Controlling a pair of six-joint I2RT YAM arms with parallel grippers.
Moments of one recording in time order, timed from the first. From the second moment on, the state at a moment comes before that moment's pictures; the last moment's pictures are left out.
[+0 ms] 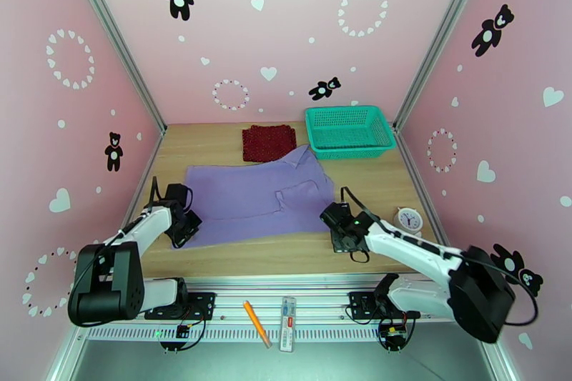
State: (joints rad) left arm 0.07 1.31 0.62 -0.73 0.02 -0.78; right arm 0.73 1.13 0.62 -0.86 0.28 0.70
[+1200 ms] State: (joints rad) left arm -0.05 1.43 0.70 -0.76 -0.04 -0.81; right arm 0.63 1.60 0.79 -0.53 0.29 0.87
